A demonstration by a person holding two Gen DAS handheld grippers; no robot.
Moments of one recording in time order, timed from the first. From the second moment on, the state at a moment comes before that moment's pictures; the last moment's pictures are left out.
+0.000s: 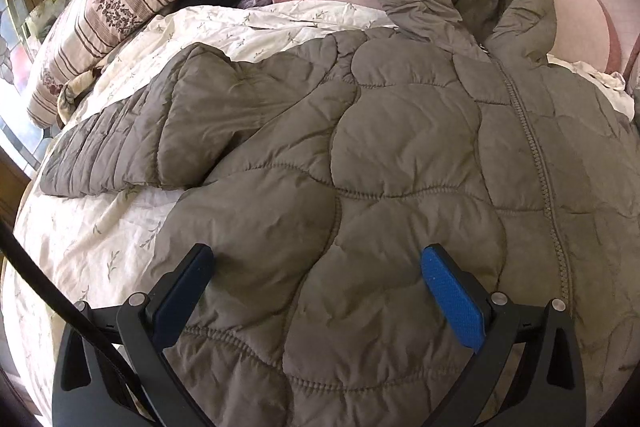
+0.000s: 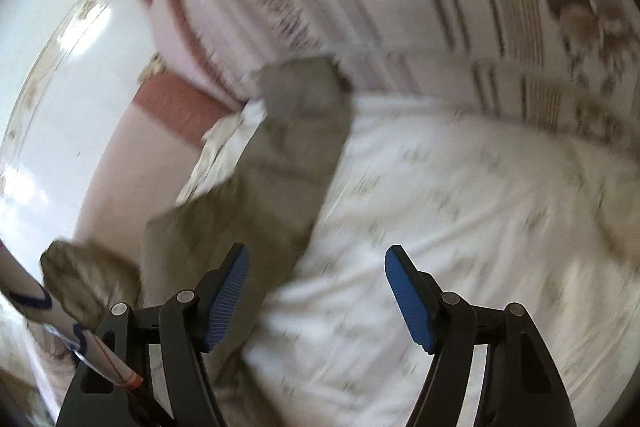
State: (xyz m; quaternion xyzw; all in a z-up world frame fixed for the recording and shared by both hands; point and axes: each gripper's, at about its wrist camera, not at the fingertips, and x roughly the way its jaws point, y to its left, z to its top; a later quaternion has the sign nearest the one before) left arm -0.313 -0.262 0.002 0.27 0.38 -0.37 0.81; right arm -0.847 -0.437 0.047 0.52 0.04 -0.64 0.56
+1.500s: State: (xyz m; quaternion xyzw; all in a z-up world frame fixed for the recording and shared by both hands) left arm -0.310 -0.263 0.018 0.21 0.36 -0.40 0.82; right arm -0.832 -0.515 0.126 0.37 0.10 -0.68 0.62
